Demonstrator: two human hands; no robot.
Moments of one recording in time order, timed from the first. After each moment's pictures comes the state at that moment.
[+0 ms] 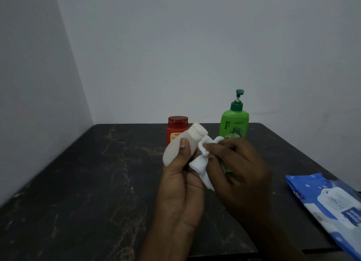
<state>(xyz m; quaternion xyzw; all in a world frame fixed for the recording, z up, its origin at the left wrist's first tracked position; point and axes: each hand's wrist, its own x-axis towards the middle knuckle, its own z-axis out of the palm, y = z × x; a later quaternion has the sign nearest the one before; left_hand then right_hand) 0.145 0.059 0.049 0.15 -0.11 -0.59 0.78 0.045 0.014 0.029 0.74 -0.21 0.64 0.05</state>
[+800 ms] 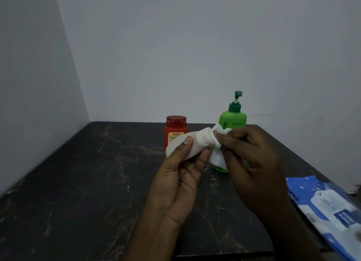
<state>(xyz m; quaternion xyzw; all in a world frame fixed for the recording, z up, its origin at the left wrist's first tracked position) 0.154 0.063 0.061 0.16 -0.14 -0.61 0.77 0.019 0.005 0.049 0.78 -0.21 0.59 0.00</state>
